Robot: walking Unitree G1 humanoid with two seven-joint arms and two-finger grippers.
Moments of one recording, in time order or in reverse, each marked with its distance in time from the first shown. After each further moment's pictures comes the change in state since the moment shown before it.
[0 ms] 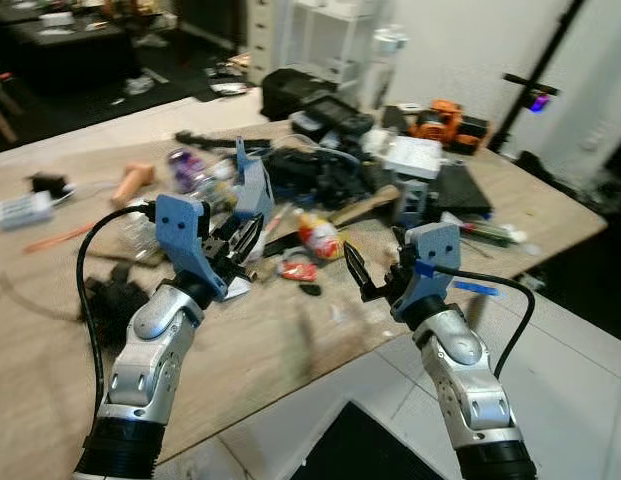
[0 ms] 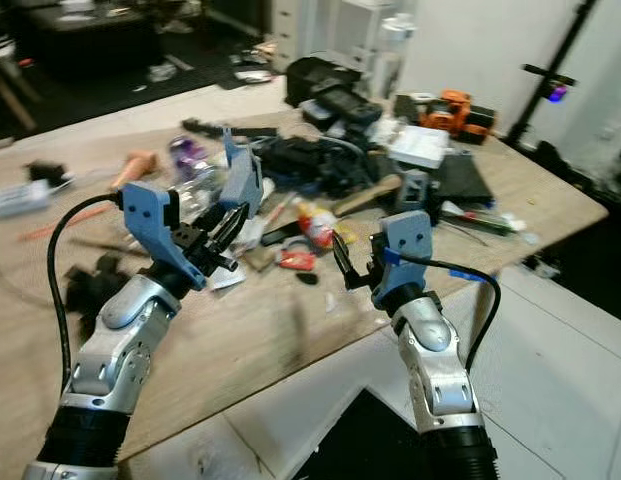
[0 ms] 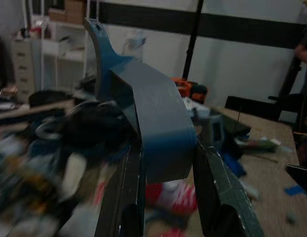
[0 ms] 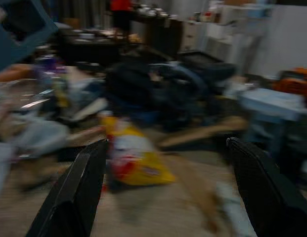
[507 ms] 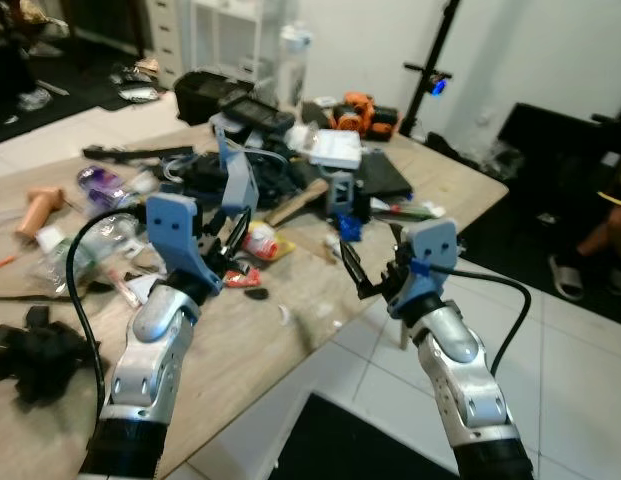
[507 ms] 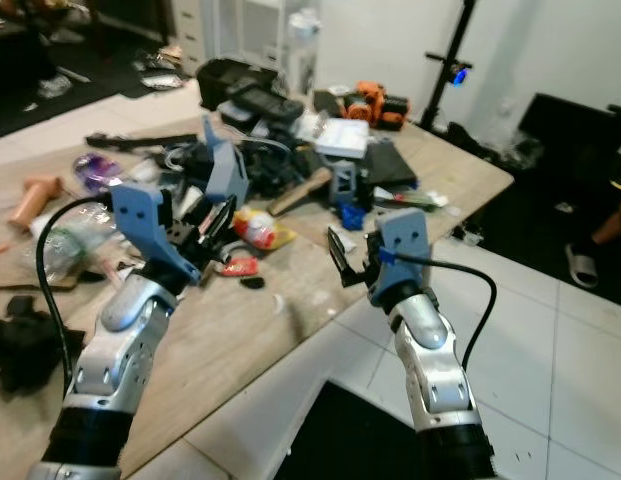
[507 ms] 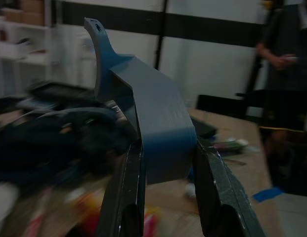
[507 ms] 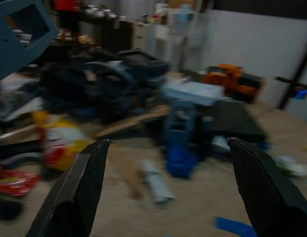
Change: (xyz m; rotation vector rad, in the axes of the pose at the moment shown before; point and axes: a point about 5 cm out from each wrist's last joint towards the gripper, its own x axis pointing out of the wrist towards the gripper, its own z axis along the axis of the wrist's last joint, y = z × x) left arm -0.001 0.004 -0.003 0.044 -0.005 0.060; right arm 0.003 0.006 0.002 -0.009 -0.018 0.024
